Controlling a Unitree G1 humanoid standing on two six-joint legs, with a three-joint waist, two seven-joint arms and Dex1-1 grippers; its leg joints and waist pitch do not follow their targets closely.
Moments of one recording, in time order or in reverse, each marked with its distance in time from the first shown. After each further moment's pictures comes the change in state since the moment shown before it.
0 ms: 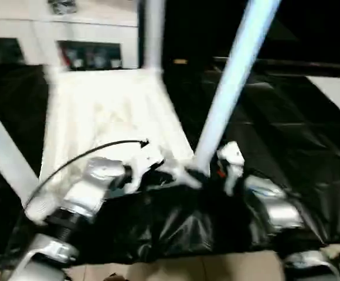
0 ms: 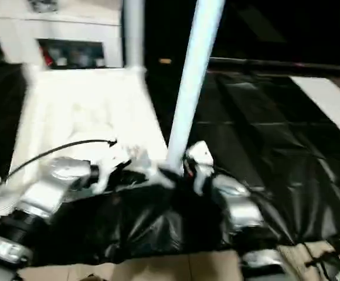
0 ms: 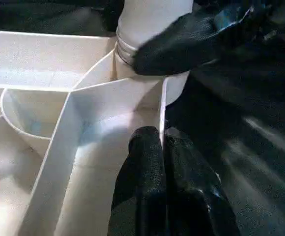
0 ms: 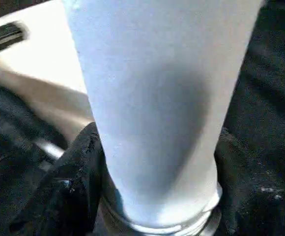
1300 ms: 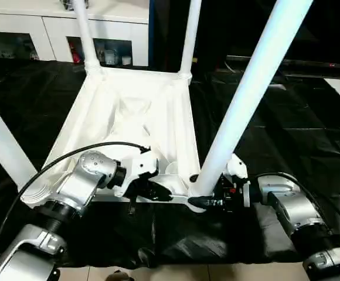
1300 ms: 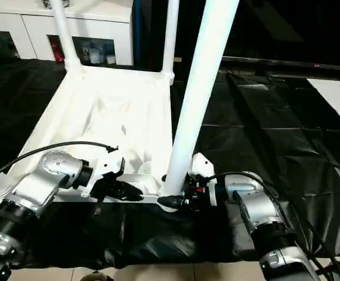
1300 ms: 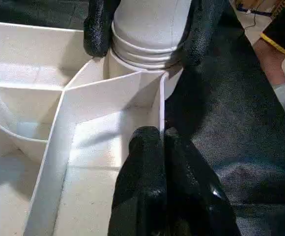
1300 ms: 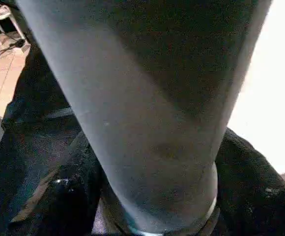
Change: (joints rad) left arm -0.060 0.128 -0.077 0.098 -0.066 -0.181 -0.407; right arm 0.009 -0.203 0.146 -0.086 0.041 -0.011 0.585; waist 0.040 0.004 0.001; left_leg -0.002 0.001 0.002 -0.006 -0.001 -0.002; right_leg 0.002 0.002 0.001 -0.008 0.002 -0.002
